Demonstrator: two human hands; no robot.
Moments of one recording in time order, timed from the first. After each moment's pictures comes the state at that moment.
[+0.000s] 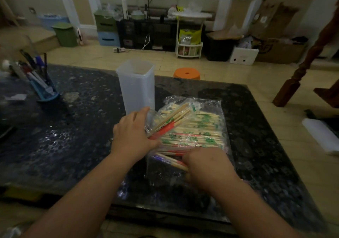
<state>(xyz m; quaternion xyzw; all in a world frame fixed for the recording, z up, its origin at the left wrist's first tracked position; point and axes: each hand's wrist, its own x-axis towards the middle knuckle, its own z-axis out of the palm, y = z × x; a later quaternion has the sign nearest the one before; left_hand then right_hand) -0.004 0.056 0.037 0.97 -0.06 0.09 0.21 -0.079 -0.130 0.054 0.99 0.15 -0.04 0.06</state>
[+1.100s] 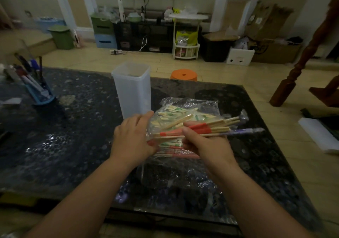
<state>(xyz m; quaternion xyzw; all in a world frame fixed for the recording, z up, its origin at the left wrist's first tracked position) -0.008 0.051 0.033 0.97 -0.11 0.10 0.18 -0.074 -0.132 0.069 0.64 -0.13 0.06 -0.75</state>
